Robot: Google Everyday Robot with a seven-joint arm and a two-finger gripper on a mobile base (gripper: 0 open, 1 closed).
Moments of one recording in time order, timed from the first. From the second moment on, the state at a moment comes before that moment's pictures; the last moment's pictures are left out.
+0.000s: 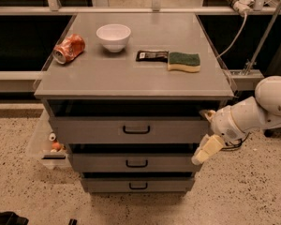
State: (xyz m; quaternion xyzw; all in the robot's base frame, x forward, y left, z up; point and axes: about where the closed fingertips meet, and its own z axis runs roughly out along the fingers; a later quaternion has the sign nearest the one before) arm 0.513 -0.197 0.691 -0.54 0.77 0.21 0.26
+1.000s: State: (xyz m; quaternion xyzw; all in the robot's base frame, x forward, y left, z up) arm 0.492 -0.195 0.723 -0.55 0.78 0.18 0.25
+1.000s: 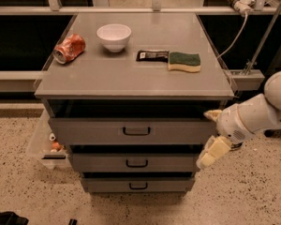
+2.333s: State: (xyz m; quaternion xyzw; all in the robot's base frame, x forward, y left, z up) arm 0.441 -0.137 0.678 -0.55 0.77 0.23 0.24
